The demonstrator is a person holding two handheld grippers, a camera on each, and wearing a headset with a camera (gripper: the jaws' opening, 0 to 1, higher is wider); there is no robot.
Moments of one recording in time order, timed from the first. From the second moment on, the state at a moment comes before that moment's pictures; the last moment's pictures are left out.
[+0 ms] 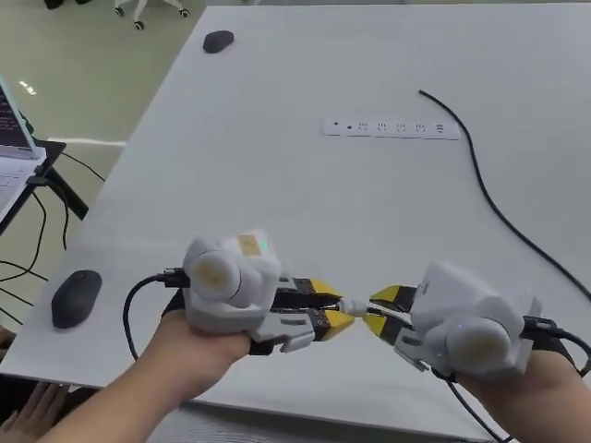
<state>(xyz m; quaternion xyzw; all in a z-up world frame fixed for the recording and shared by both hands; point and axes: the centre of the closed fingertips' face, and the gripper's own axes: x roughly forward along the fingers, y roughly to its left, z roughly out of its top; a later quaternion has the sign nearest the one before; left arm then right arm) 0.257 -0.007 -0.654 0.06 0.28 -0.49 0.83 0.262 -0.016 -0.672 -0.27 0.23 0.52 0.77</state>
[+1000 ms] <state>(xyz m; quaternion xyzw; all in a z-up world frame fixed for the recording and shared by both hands) 0.264 -0.012 -0.652 0.05 0.27 -0.48 0.83 0.273 -0.036 -0.682 -0.16 0.28 0.47 0.82</state>
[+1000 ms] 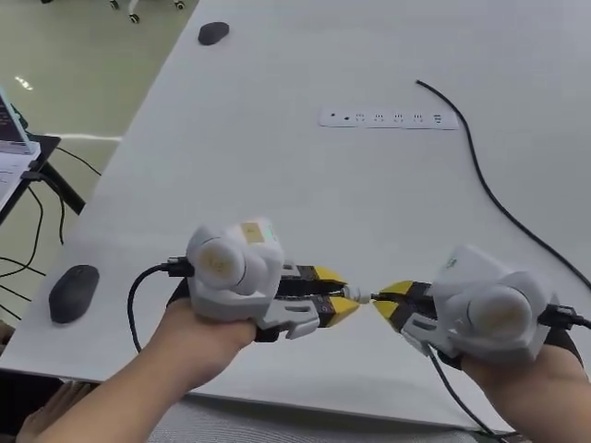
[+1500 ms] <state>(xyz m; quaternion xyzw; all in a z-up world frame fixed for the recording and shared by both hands) 0.264 -0.007 -0.651 0.05 0.27 -0.48 0.84 0.285 -0.084 -0.718 -0.01 0.38 0.38 0.85</state>
